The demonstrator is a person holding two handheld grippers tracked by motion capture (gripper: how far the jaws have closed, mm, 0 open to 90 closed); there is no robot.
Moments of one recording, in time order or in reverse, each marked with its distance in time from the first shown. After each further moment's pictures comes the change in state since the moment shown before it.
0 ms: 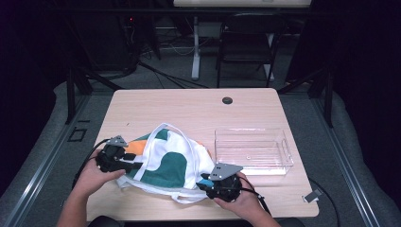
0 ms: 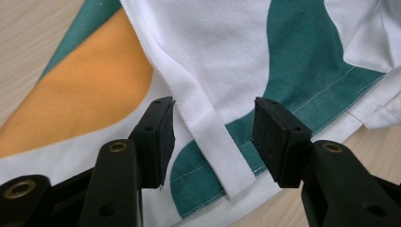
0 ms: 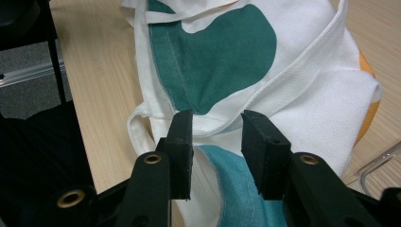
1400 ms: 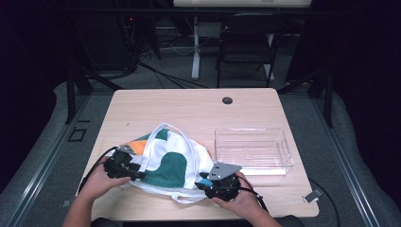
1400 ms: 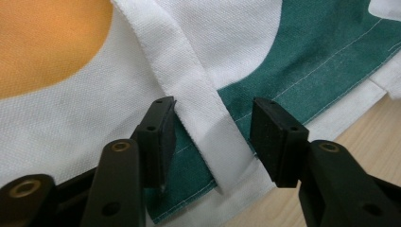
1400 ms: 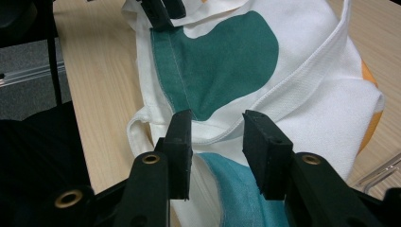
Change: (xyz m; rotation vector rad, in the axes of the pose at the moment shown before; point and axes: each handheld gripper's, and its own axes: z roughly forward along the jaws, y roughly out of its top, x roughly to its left) left arm 0.000 -0.015 0.032 0.114 -0.054 -0.020; right arm 0.000 0.002 0.003 -0.015 0.002 -0.016
